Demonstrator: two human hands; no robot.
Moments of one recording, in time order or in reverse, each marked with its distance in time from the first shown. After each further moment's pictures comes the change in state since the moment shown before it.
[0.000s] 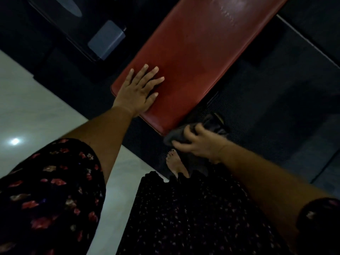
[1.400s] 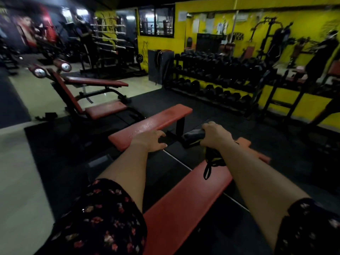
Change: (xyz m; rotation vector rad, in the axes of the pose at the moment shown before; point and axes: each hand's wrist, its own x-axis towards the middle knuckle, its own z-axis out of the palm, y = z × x) left_hand 0.000 0.114 -0.503 0.028 0.333 -0.270; right_hand -0.338 0.312 -0.279 0.741 0.584 1.311
